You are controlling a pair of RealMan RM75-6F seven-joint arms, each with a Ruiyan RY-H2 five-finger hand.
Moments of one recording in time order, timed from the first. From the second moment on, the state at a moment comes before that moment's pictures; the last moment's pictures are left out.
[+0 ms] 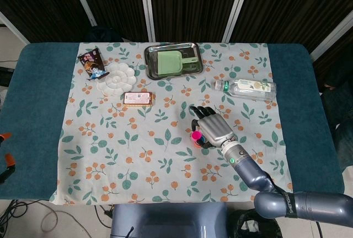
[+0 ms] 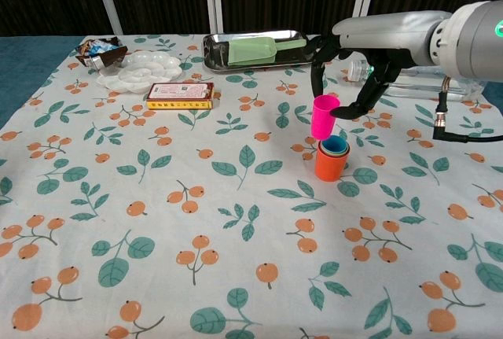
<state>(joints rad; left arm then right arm) 0.00 -1.15 -0.11 -1.72 1.34 1.55 0.09 0.91 -1.30 0.20 -1.86 -0.76 0.91 -0.53</state>
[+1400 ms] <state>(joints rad) 0.00 -1.15 -0.10 -1.72 1.35 1.55 0.10 0.92 -1.31 0.14 -1.80 -0.75 0.90 -0.49</state>
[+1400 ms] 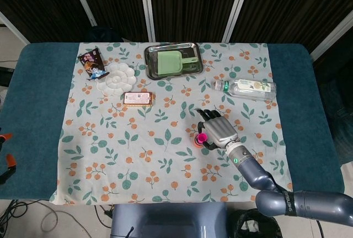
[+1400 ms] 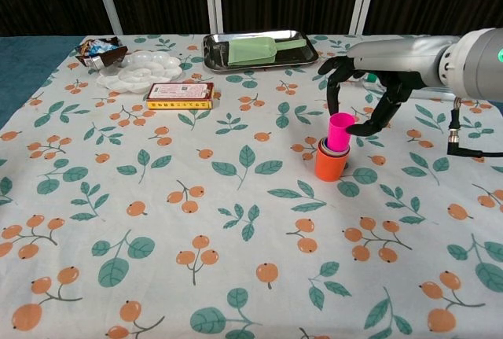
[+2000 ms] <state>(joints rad) 0.00 -1.15 -0.10 -1.72 1.35 1.55 0.10 0.83 -1.22 0.09 -1.92 -0.81 1.13 -0.52</state>
